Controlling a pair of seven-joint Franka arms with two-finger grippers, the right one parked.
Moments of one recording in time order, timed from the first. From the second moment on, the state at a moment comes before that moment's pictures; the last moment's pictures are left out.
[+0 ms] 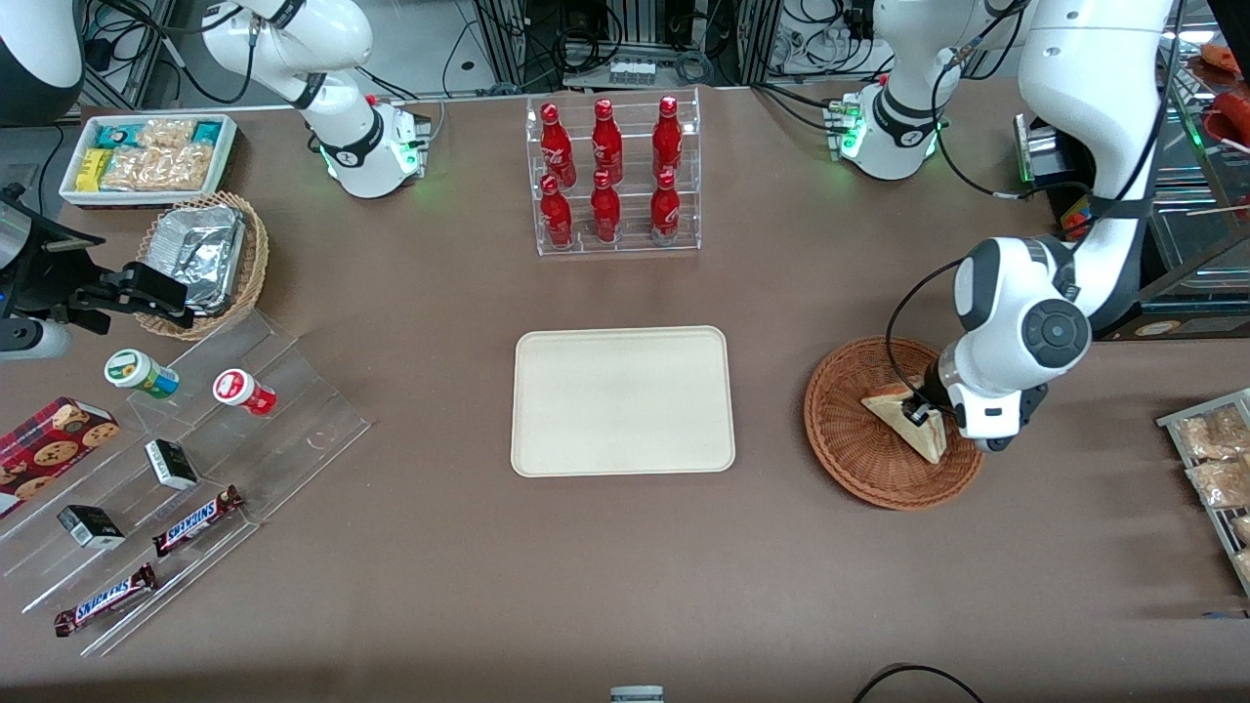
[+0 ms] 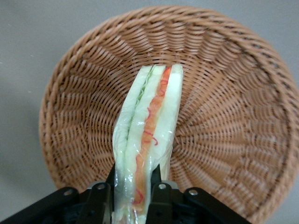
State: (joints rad) arm -0.13 0.32 -0.01 -1.99 -0.02 2.18 -0.91
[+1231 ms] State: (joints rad) arm -0.20 0.56 -0.53 -1.55 0.31 1.90 -0.87
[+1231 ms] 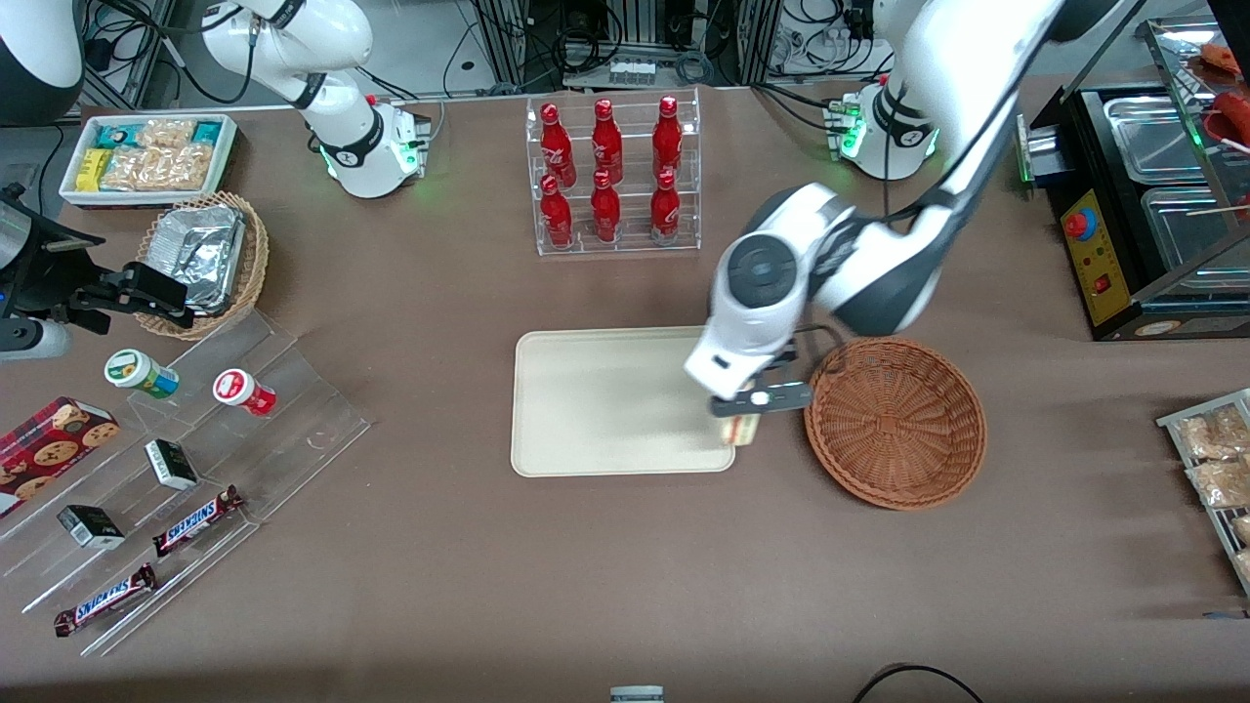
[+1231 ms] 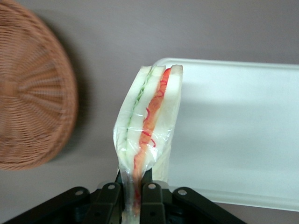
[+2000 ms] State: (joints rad) arm -0.38 0.82 -0.53 -1.39 0.45 1.92 -1.13
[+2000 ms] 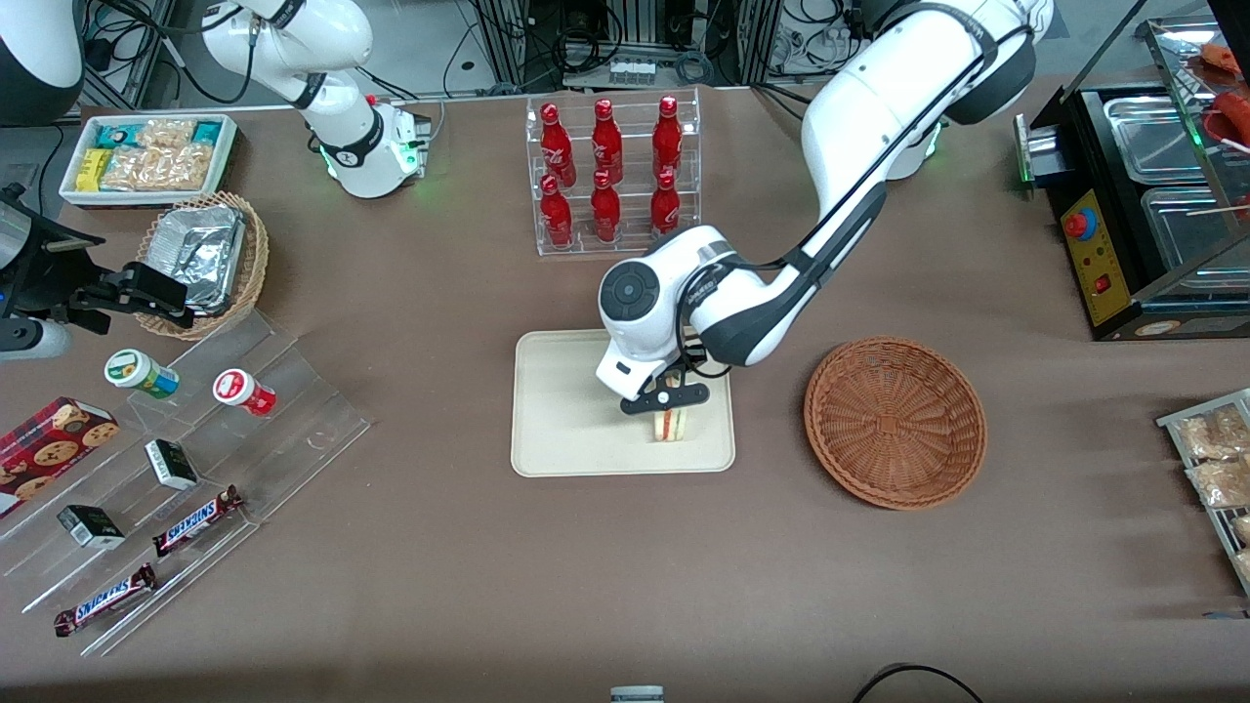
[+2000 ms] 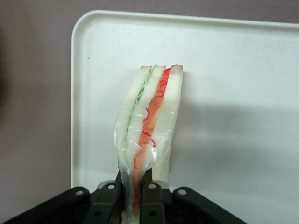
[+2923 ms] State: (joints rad) arm -0.37 0.79 -0.53 -1.31 0.47 1.87 -1.17
